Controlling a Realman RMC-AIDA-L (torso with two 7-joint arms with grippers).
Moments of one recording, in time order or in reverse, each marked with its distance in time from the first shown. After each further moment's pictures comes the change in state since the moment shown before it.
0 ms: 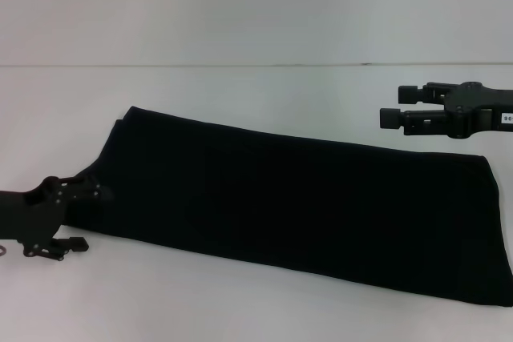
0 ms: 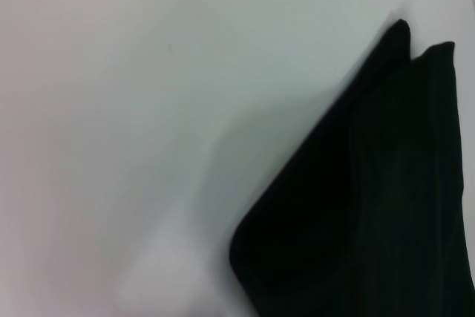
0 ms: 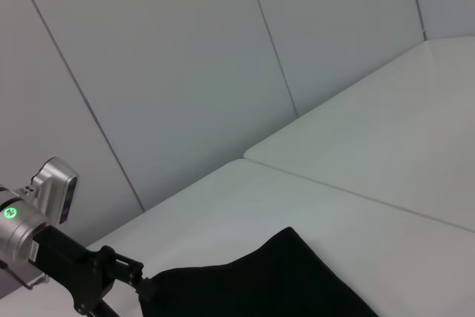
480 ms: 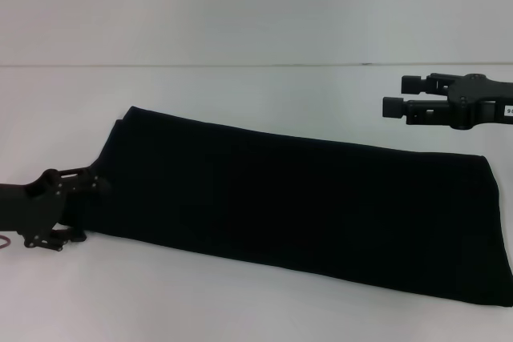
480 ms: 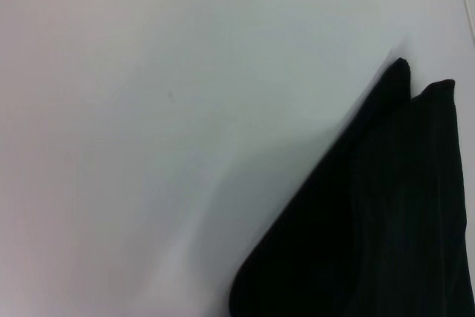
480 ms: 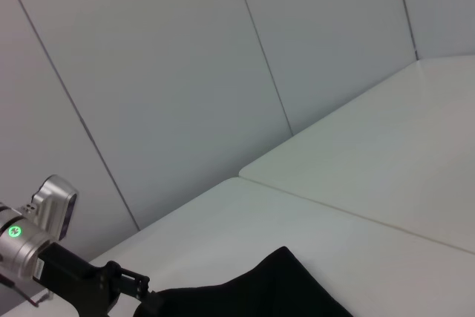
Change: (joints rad) left arm -0.011 0.005 -0.005 -0.033 -0.004 -0.077 0.004; right arm -0.005 0.001 0.011 0.002 0.028 0.006 -0.009
